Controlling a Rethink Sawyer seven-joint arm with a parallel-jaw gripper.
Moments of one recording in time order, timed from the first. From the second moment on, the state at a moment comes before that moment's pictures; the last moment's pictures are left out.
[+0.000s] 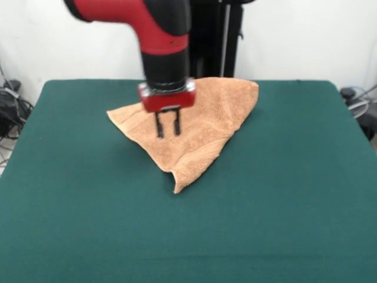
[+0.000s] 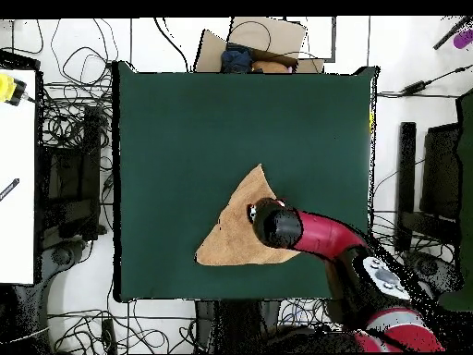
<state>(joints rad) -0.54 -0.56 0.16 1.86 -0.23 0.27 1.25</state>
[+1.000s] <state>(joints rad) -0.50 -0.56 0.16 1.86 -0.21 0.21 1.25</state>
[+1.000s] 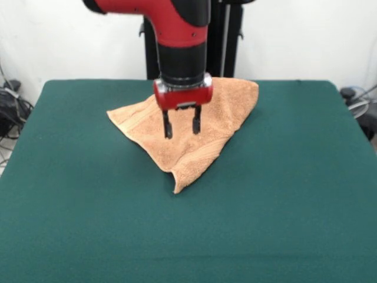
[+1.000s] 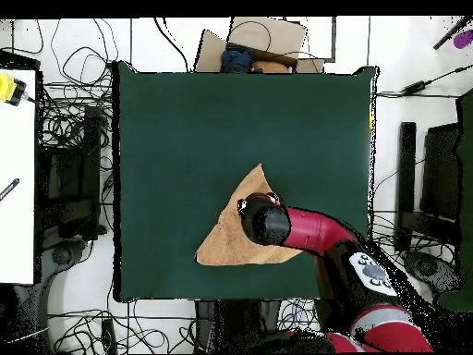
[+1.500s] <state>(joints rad) -0.49 -0.42 0.15 1.88 -0.21 -0.03 1.25</state>
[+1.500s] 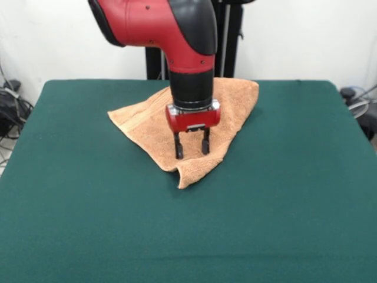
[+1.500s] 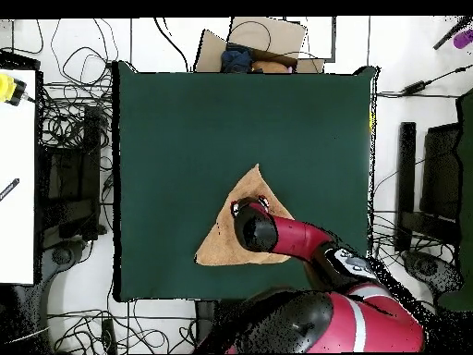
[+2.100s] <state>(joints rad) -0.46 -0.42 0.13 1.90 -0.22 -0.11 1.25</state>
